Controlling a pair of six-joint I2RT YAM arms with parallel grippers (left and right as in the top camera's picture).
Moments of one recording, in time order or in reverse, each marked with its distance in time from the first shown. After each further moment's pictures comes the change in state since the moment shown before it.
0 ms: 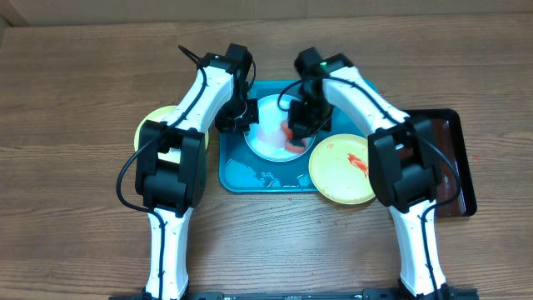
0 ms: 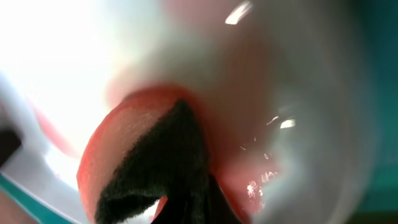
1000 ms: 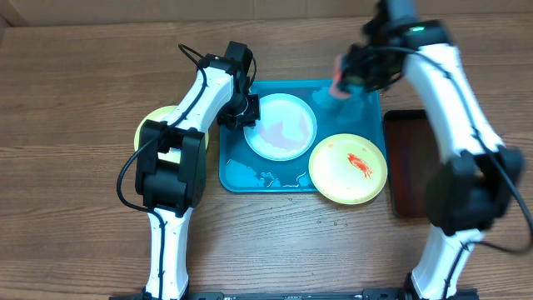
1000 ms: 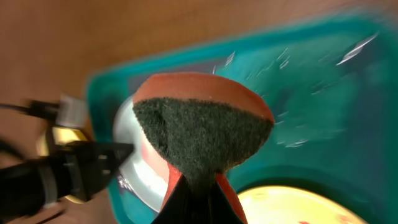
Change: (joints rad) left arm -0.003 0.000 -0.011 0.097 0.010 0.004; right arm -0.269 -0.315 0.041 0.031 -0.056 -0.108
